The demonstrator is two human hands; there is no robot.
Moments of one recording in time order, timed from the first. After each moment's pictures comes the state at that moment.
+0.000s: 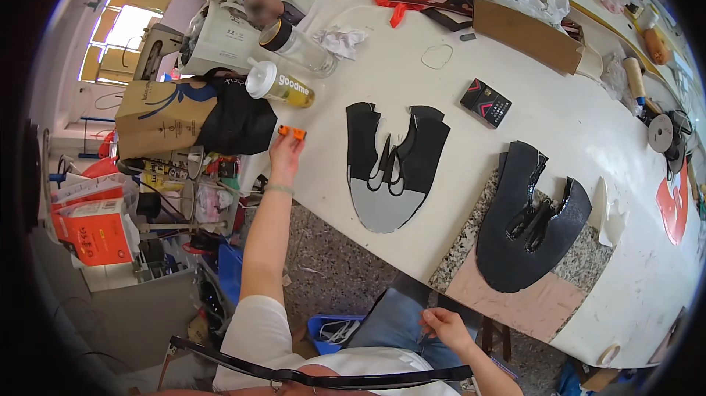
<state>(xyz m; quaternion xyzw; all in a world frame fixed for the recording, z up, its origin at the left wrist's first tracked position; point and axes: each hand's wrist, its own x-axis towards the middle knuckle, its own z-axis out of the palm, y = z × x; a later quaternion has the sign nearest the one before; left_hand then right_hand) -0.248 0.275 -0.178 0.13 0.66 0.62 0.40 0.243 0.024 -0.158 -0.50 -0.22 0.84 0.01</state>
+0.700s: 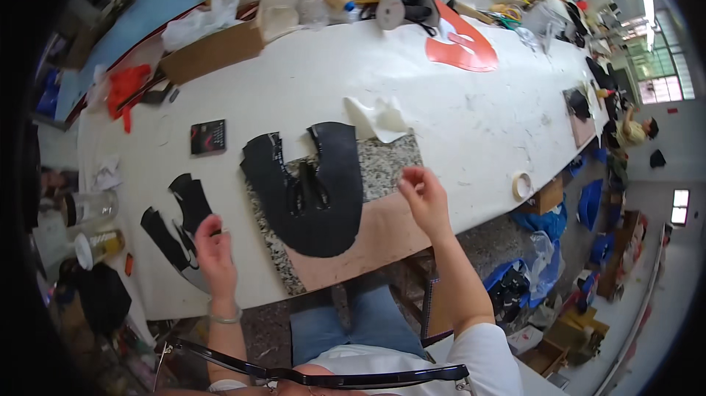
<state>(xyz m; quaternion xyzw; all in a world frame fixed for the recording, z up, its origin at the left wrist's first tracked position) 0.075 0.219 -0.132 0.58 0.54 0.40 0.47 0.445 0.099 -0.122 -0.78 -0.32 0.28 0.46</state>
